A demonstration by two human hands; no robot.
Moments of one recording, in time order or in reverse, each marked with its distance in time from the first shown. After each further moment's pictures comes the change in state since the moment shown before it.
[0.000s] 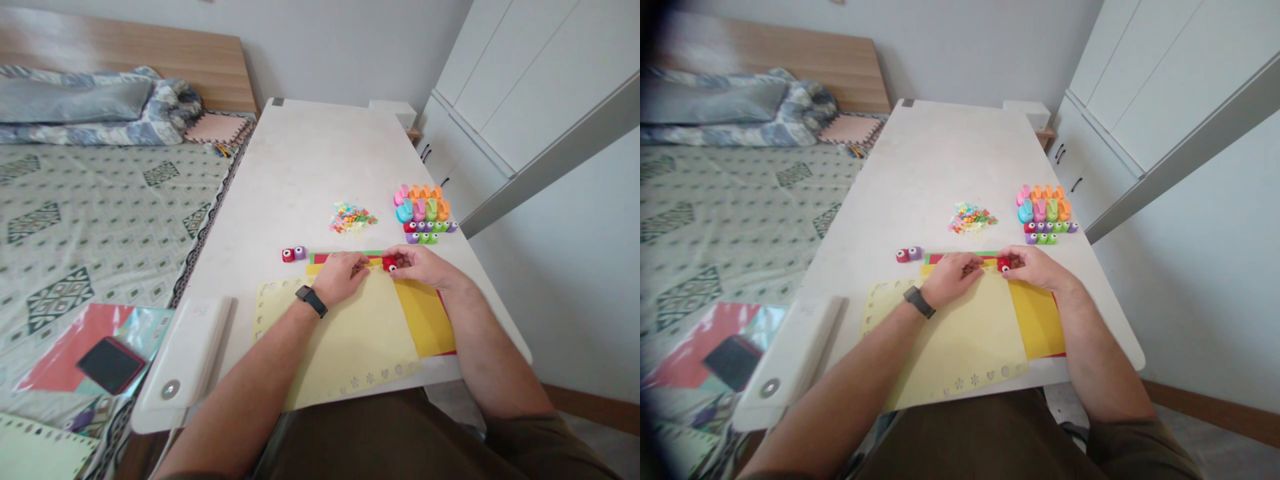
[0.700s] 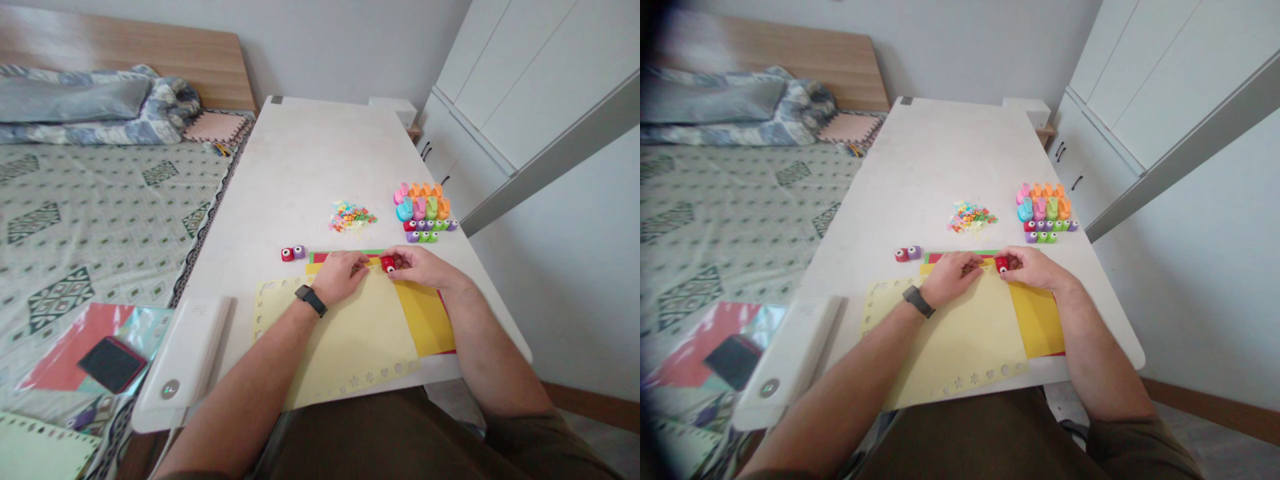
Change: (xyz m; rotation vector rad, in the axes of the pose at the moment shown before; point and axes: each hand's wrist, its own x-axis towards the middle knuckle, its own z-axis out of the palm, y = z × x) left_hand 0.000 0.001 0.000 -0.011 -0.015 -0.004; right_hand -0.001 -0.002 0.003 -0.064 -0.019 -0.014
